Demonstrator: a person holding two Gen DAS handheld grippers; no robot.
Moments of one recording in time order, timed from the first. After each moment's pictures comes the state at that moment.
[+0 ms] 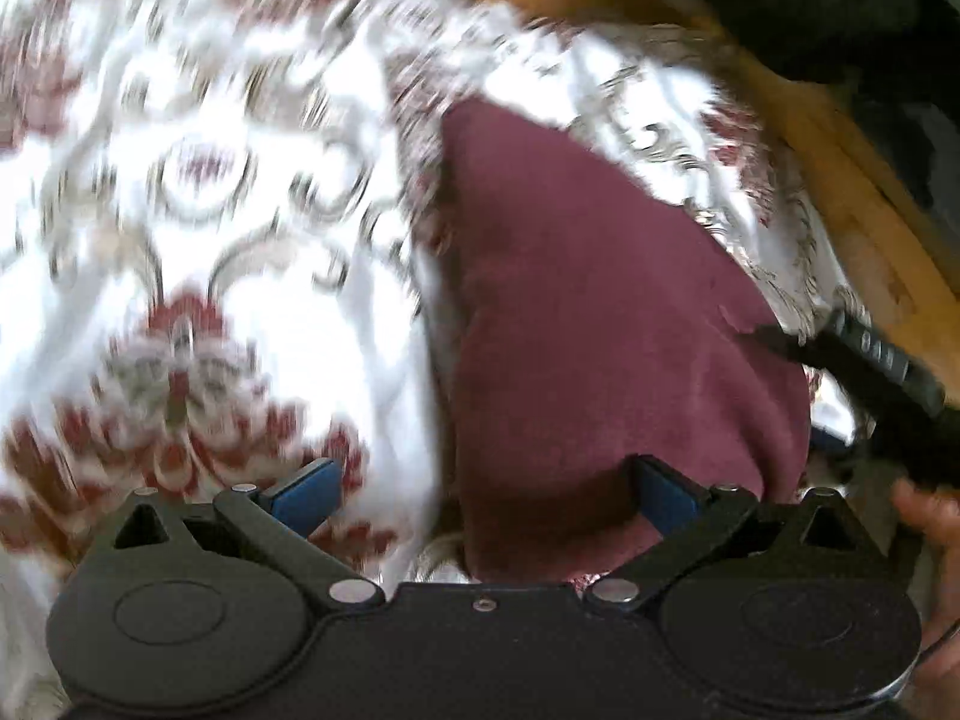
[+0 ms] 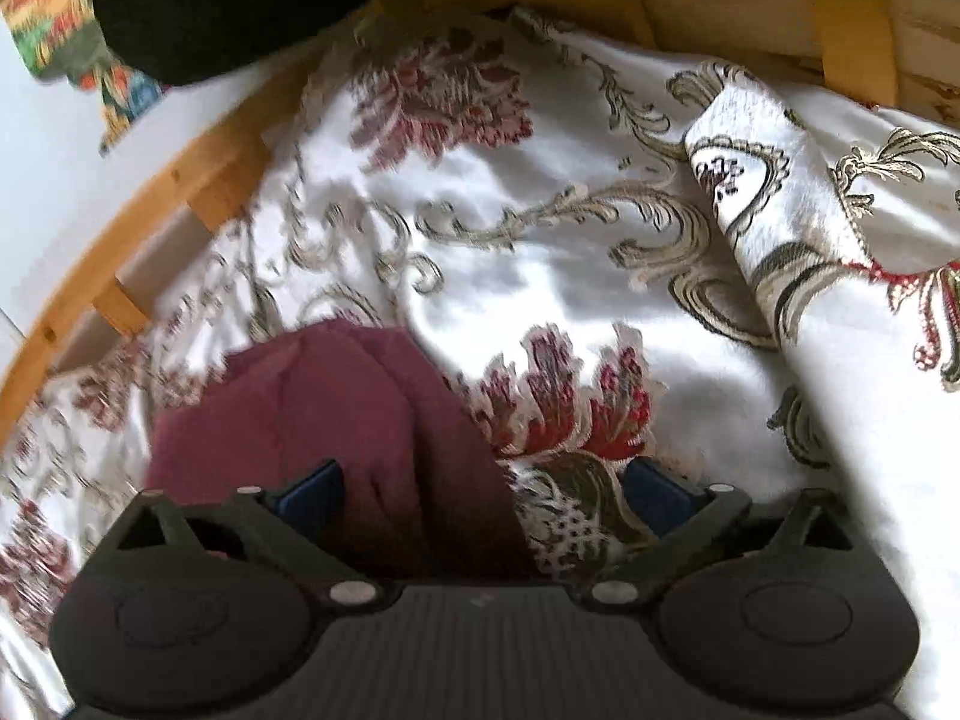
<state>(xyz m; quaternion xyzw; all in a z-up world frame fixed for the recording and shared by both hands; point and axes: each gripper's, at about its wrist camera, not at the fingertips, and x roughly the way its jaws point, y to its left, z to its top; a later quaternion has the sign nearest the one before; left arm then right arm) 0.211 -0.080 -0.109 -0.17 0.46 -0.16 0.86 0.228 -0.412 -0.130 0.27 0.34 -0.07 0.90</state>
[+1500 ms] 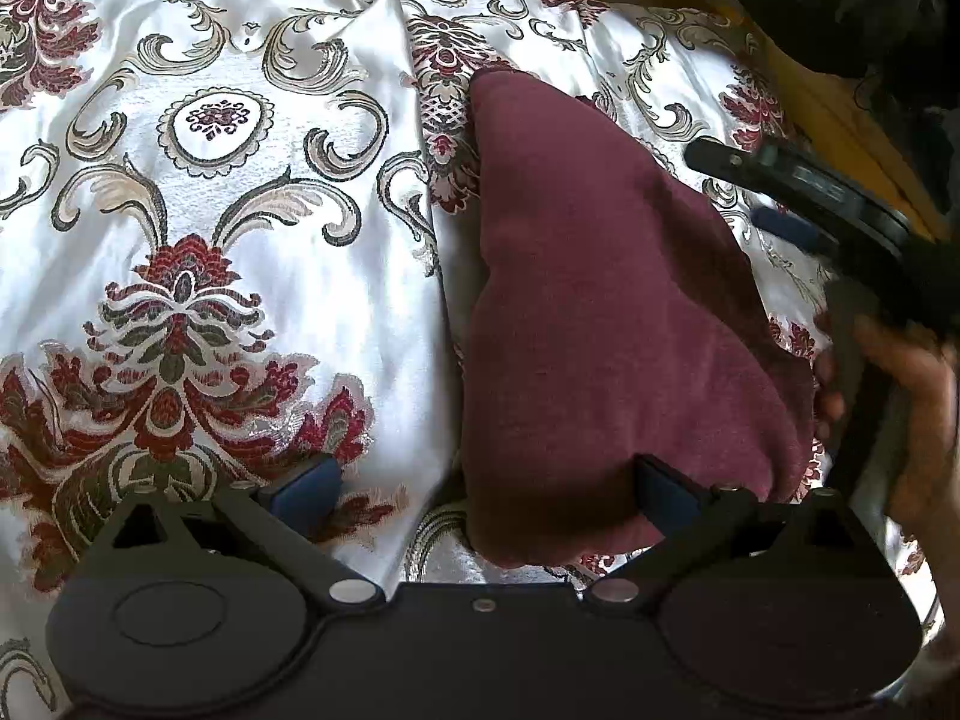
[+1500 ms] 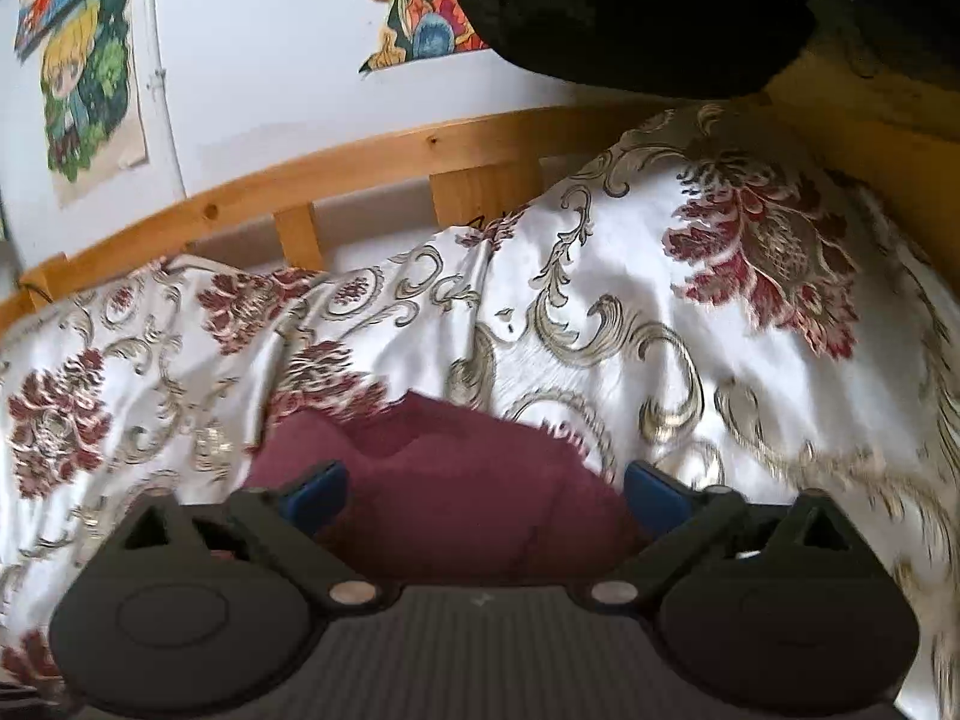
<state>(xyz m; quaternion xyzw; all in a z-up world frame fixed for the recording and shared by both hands) 0.204 -0.082 -0.118 -0.16 0.47 -0.15 0.86 0.305 -0.350 -0.094 0.07 0.25 0.10 0.96</state>
